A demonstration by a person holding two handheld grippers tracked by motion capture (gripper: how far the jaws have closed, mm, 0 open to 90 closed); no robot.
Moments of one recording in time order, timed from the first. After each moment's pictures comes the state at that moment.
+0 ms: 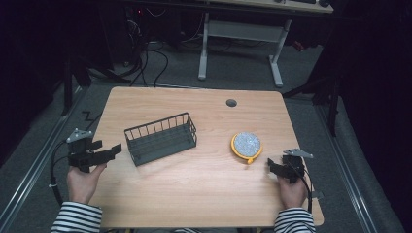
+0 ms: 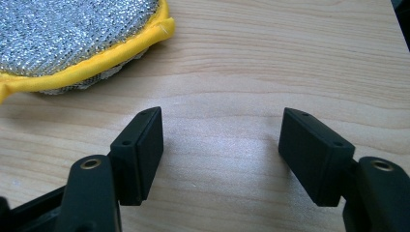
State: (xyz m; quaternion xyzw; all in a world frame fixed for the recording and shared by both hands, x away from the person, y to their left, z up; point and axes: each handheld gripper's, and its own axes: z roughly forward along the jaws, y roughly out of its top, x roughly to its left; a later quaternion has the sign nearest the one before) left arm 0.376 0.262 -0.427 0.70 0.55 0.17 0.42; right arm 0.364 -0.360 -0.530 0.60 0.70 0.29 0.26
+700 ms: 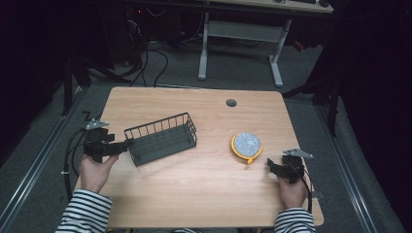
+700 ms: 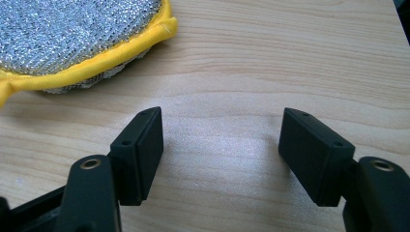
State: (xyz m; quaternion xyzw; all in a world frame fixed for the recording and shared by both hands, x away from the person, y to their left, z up) left arm 0.404 0.228 -0.423 0.73 0.54 0.16 0.39; right arm 0.364 -0.359 -0.530 0.60 0.70 0.29 0.26
